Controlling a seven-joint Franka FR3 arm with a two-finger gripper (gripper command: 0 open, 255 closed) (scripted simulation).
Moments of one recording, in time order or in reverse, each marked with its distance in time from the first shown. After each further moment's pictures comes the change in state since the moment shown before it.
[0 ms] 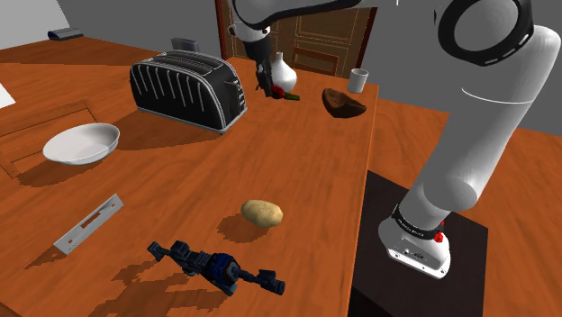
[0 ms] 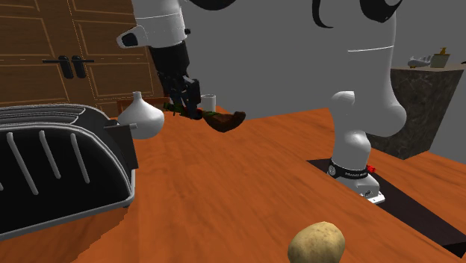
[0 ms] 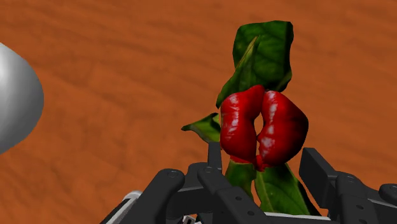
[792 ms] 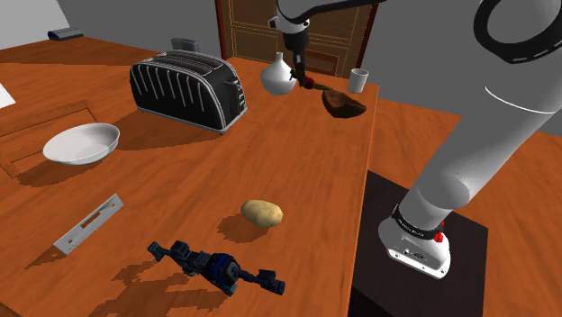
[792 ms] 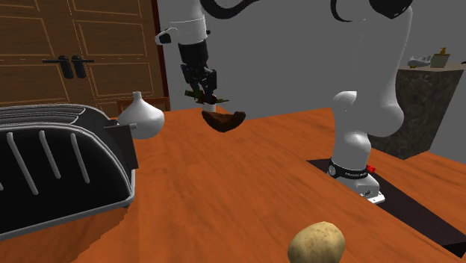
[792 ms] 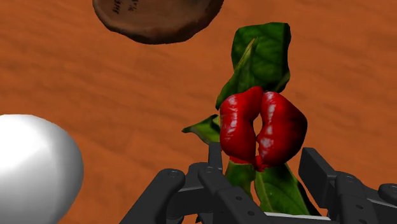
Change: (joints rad) arm -0.120 -0.185 -0.105 -0.212 -0.006 0.080 -0.211
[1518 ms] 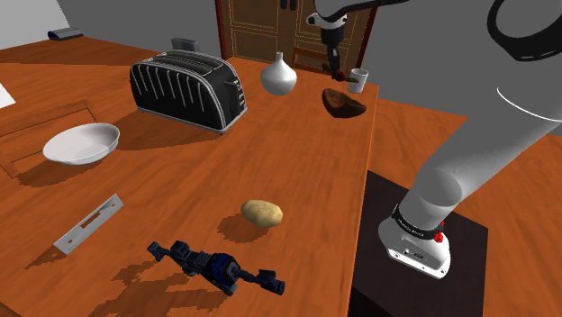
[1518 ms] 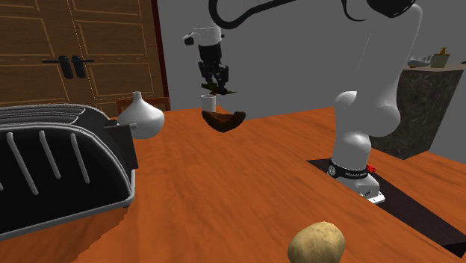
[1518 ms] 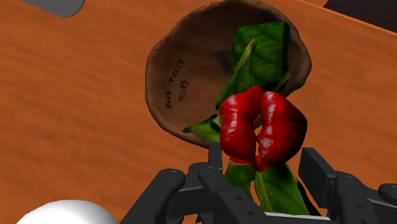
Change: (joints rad) arm -0.124 -0.091 -0.146 -0.113 -0.040 0.089 -0.248
